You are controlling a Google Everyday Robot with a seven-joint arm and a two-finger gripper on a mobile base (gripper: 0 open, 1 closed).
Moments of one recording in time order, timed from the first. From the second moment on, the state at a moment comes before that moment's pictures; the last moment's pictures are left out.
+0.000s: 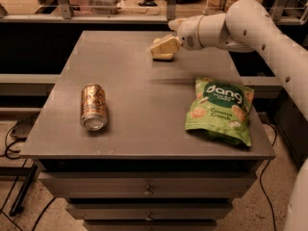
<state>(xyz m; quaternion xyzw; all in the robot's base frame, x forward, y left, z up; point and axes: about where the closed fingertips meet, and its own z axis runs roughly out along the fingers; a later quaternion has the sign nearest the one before) 0.759 -0.020 0.924 -0.45 0.68 0.22 0.53</state>
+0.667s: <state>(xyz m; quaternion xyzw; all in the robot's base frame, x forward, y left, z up) 0.791 -0.026 0.899 -0.42 0.70 0.23 0.53</state>
